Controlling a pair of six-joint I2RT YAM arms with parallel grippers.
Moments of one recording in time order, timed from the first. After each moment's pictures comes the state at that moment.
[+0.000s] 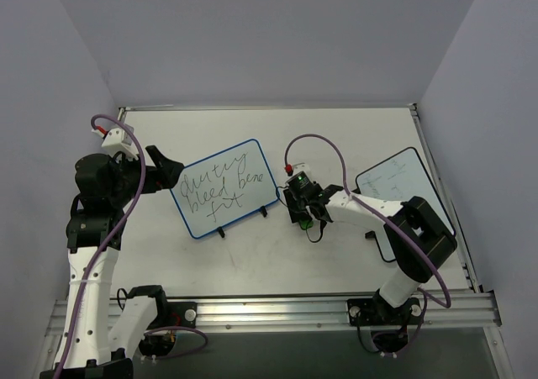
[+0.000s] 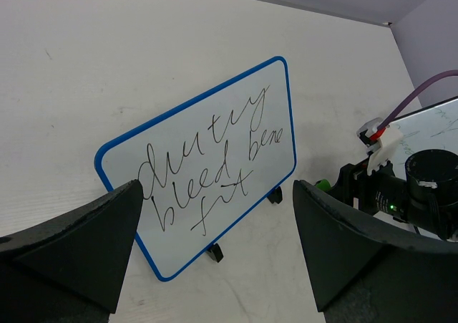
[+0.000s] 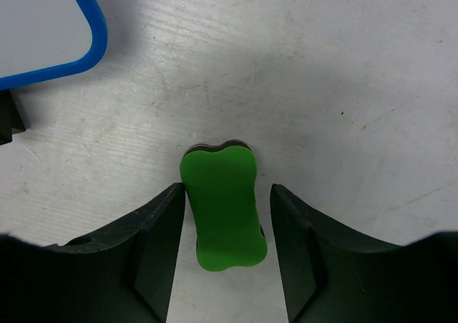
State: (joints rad) left arm 0.04 0.83 1.03 -0.51 0.37 -0.35; right arm 0.70 1.64 0.89 -0.29 0.26 0.33
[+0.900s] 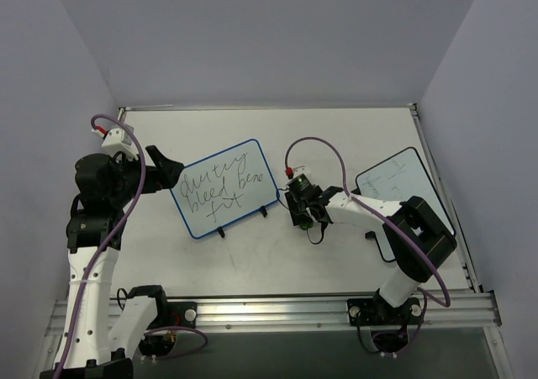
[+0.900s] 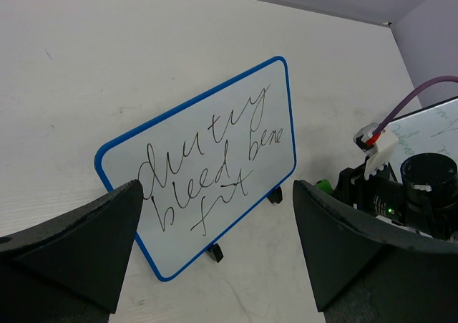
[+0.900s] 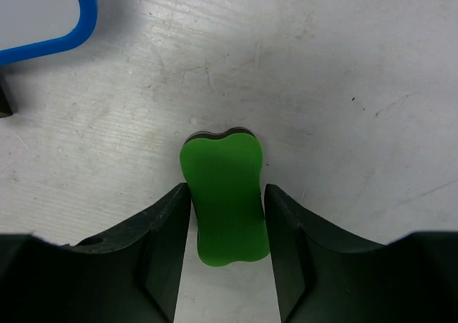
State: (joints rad) left arm 0.04 0.83 1.03 -0.51 0.37 -0.35; right arm 0.70 1.64 0.87 -0.29 0.24 0.34
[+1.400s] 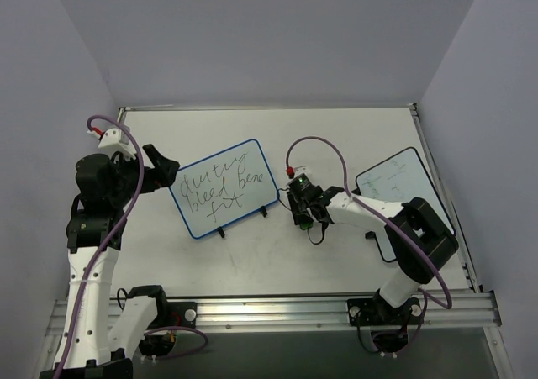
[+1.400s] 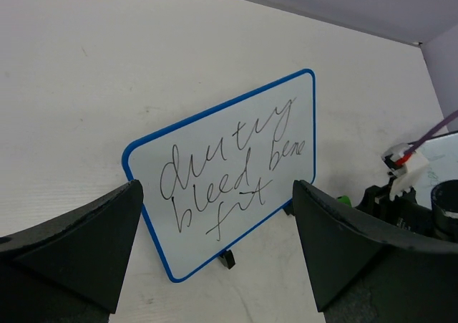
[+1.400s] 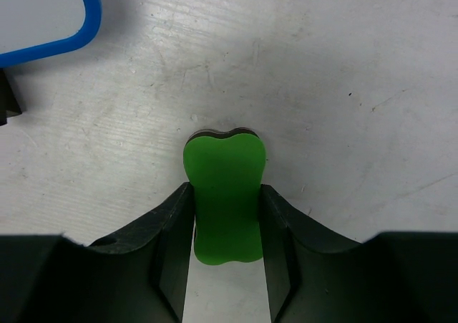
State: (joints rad) left arm 0.04 0.83 1.03 -0.52 0.31 -0.35; right arm 0.71 1.63 0.87 -0.30 0.24 0.35
